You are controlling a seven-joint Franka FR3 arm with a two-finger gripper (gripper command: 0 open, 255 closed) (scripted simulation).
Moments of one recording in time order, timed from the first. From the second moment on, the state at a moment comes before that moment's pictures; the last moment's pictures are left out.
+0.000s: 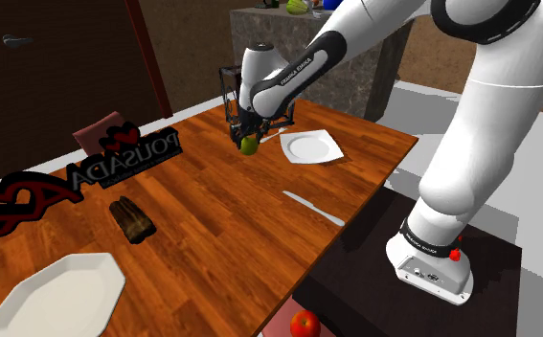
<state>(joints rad) -0.21 0.13 0.36 -2.21 -0.14 2.56 0.56</state>
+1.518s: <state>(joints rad) -0.50 0.00 0.12 -2.39 0.18 2.61 -0.21</state>
